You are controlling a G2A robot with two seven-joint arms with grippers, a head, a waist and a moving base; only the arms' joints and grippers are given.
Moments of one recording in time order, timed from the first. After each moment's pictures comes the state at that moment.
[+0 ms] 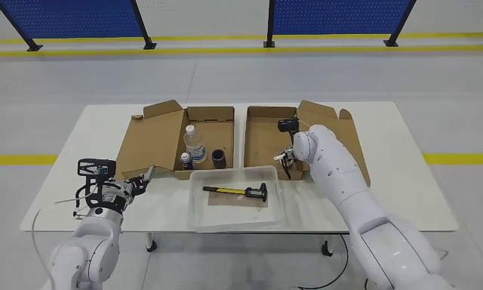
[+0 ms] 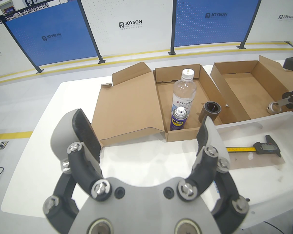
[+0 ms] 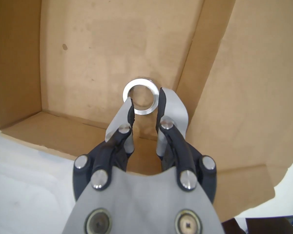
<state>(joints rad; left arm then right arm) 1.81 -1.14 -1.73 -2.10 1.19 0.03 -0.33 -0.50 -1.56 0.98 -0.52 -1.05 0.08 0.95</state>
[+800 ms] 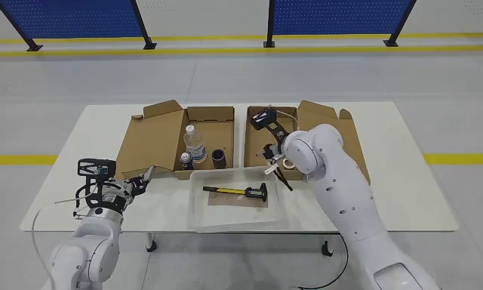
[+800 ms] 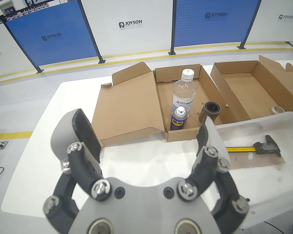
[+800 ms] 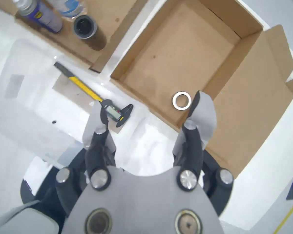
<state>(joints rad) 1.81 -1.14 -1.73 -2.10 1.19 0.03 -0.33 -0.82 -1.46 1.07 -1.50 -1.20 -0.14 1.32</state>
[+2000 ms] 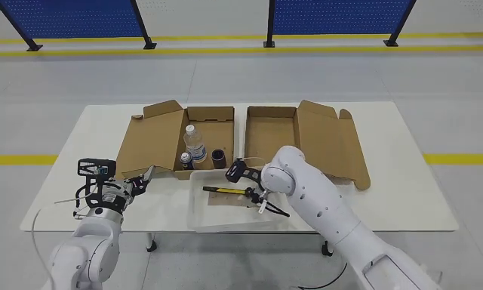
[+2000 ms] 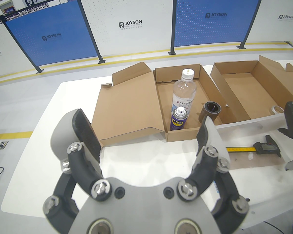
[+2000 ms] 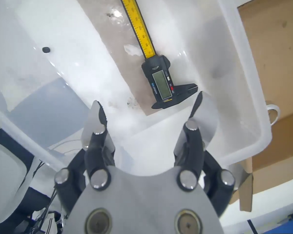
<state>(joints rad) 1.81 -1.14 -1.73 -2.10 1.19 0.03 -0.33 -0.73 -1.48 0.74 -1.14 -1.01 -0.37 1.34</state>
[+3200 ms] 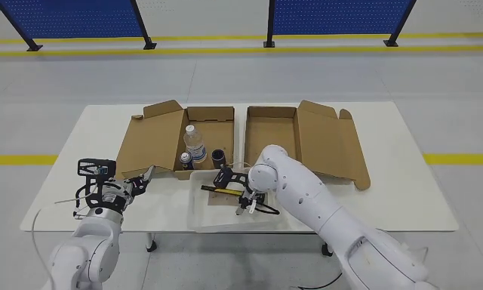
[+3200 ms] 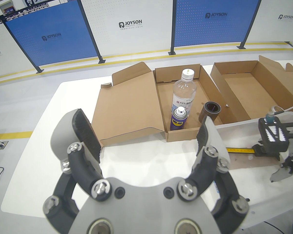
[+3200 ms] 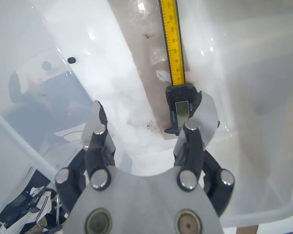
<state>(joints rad) 1.81 -1.14 -1.73 -2.10 1.19 0.03 -0.33 -0.60 -1.58 0.61 -0.87 -0.82 -0.48 1.26</state>
